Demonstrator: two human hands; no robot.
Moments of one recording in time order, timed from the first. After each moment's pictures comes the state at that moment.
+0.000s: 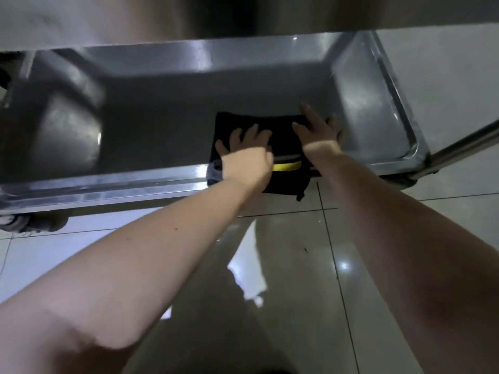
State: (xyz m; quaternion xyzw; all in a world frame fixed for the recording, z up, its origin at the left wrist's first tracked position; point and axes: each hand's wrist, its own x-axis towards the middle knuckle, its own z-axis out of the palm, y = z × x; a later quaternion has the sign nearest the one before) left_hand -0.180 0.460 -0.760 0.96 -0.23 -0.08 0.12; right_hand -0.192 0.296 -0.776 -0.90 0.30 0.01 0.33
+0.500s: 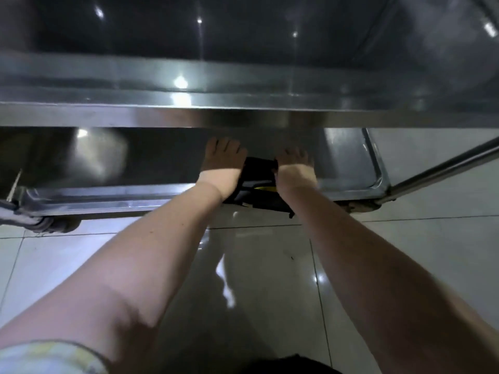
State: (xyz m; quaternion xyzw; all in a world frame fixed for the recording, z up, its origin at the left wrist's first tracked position) left_hand -0.141 0.532 -0.704 0.93 -0.37 0.02 0.02; right_hand -0.206 0.382 -0.689 -0.98 0.19 0.07 0.02
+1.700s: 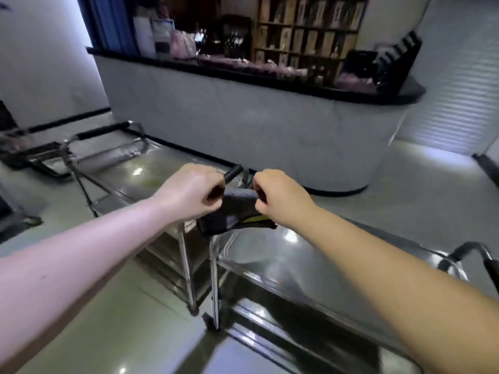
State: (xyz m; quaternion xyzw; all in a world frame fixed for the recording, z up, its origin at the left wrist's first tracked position) left_hand -0.227 0.904 0.252 0.94 -0.26 0.21 0.06; right_hand -0.196 0.689 0.250 -0.94 -0.31 -0.11 0.12
